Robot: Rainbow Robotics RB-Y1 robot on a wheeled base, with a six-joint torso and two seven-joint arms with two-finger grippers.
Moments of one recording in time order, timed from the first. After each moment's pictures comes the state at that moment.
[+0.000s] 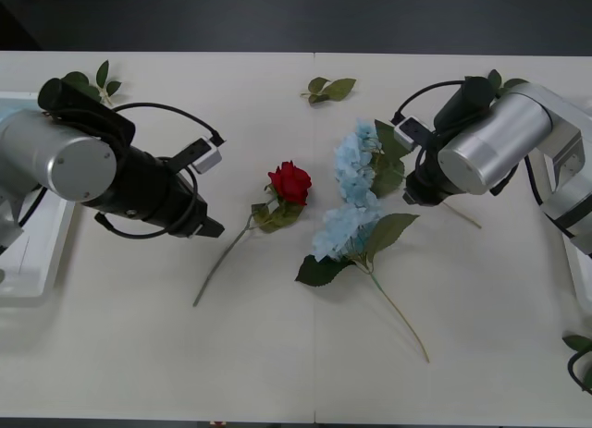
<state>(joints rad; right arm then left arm) -0.70 -0.68 0.61 -1.51 -0.56 1.28 1.55 -0.52 0.73 -0.43 -1.69 1.02 1.25 -1.86</state>
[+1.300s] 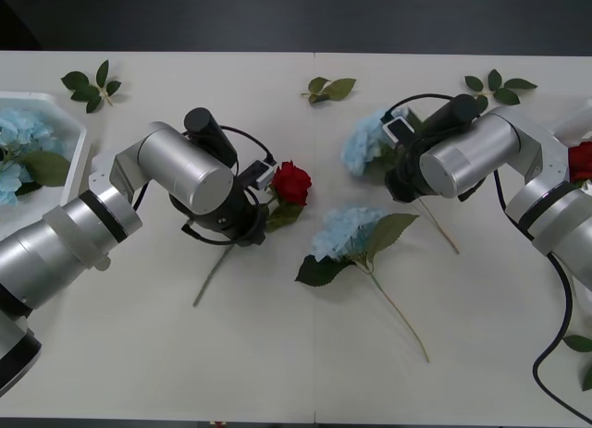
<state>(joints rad) -0.73 -0.56 0.60 -1.23 -0.58 1.03 1.55 -0.76 0.49 -0.72 -1.32 0.79 1.23 -1.52</state>
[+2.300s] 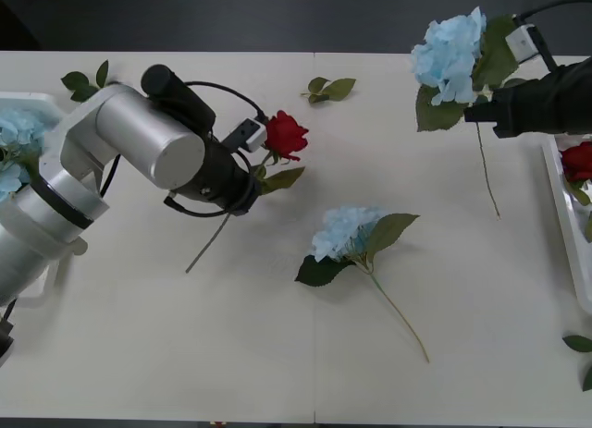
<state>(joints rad) -0.69 -1.04 0.43 -1.23 -1.92 0.97 2.21 -0.70 0.56 -0.54 -1.58 0.79 1.30 -1.52</state>
